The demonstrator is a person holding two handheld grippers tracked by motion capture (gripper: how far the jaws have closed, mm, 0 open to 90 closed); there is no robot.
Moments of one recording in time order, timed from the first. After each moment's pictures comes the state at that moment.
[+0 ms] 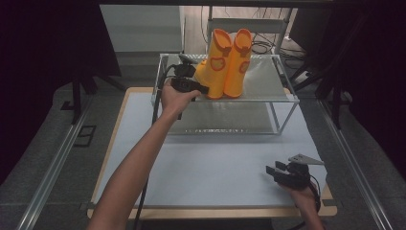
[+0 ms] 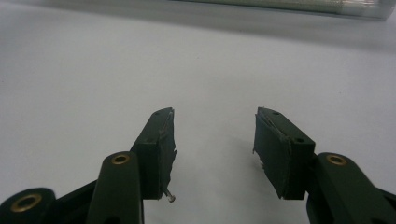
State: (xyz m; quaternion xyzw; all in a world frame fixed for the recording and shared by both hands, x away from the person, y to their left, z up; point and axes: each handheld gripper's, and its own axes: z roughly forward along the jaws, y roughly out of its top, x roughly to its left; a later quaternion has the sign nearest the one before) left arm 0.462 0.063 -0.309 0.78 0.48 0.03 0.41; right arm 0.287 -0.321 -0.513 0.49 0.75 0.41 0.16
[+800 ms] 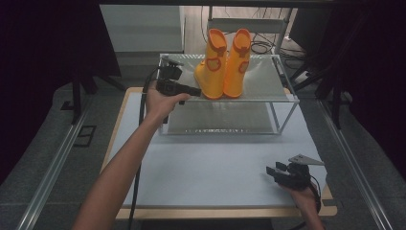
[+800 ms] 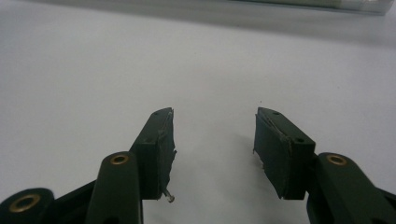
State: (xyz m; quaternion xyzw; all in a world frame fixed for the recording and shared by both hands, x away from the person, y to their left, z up) left arm 0.435 0.102 -0.301 0.78 0.45 0.02 0.44; right arm 0.287 -0.323 -0.515 0.49 0.75 0.41 0.16
